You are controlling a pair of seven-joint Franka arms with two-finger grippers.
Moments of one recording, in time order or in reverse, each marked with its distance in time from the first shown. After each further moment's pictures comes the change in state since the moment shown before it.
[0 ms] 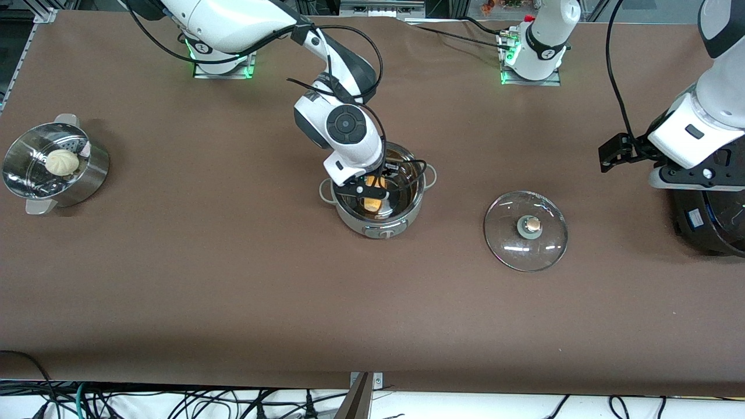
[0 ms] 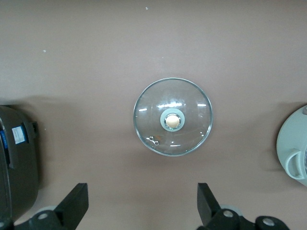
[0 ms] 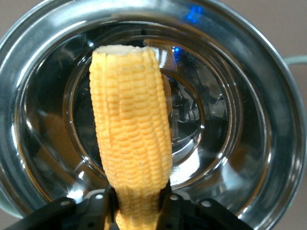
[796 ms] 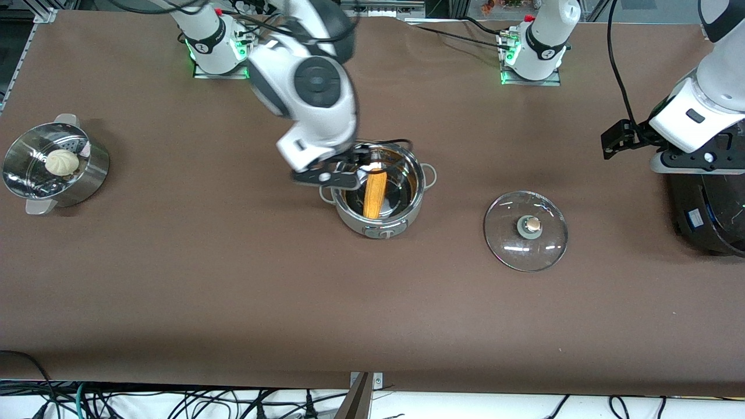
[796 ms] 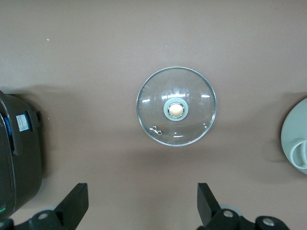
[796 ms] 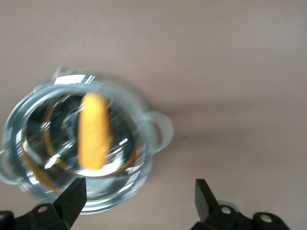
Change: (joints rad) left arm -0.060 -0.069 0.061 -0.081 -0.003 -0.001 0.000; right arm -0.147 -0.179 -0.039 0.246 -0.076 -0.484 -0.353
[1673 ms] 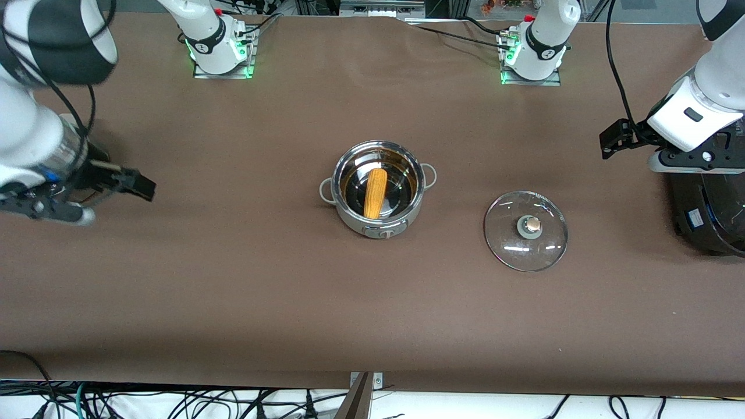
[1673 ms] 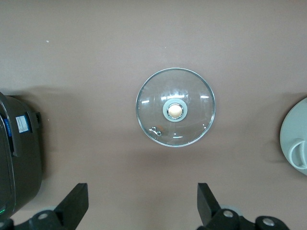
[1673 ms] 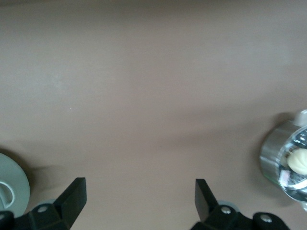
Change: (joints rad) left arm -0.003 -0.001 0.003 0.000 0.000 0.002 0.000; right arm -0.414 -0.326 -0.109 -0.197 0.036 -0.023 -0.354
